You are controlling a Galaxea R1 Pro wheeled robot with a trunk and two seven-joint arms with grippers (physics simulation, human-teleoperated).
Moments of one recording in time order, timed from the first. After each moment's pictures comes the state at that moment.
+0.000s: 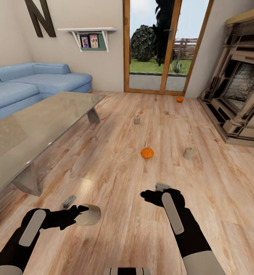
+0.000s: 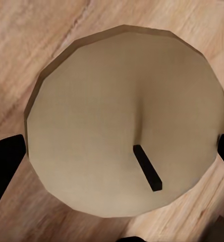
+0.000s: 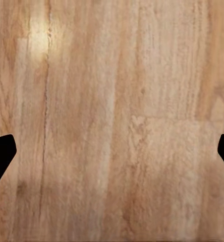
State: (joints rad) left arm -0.44 0.16 0.13 -1.09 0.92 1.04 0.09; right arm -0.52 0.16 0.08 -1.30 -0.54 0.95 -0.44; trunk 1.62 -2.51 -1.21
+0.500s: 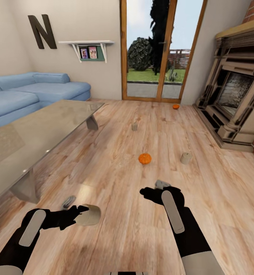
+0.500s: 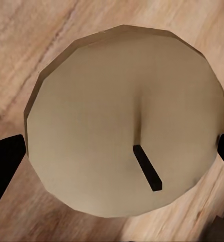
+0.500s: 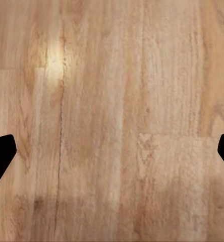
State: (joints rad) left arm -0.44 0.16 0.13 -1.09 0.93 1.04 0.09; right arm -0.52 0.17 0.09 -1.35 -0.60 0.95 -0.51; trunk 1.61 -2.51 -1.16
